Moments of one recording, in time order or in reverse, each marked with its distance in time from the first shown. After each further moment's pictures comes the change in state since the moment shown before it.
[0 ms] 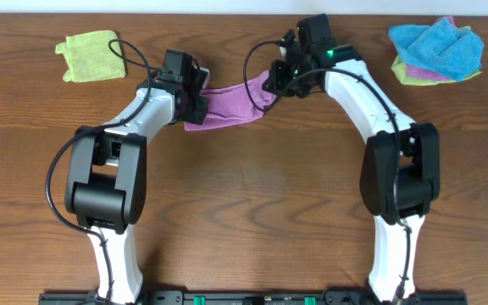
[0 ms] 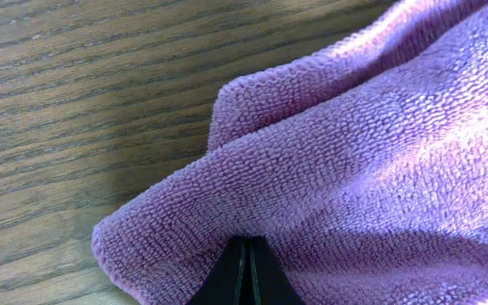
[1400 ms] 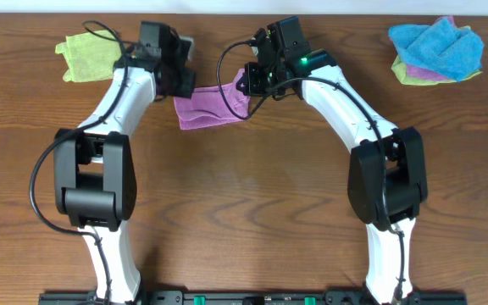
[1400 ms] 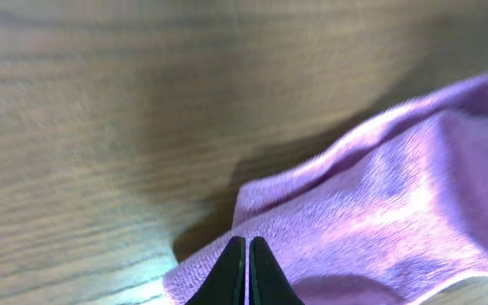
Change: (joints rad) left arm 0.090 0.000 0.230 -0.124 0.107 -0.027; right arm 0.118 -0.006 0.002 0.095 0.003 0.018
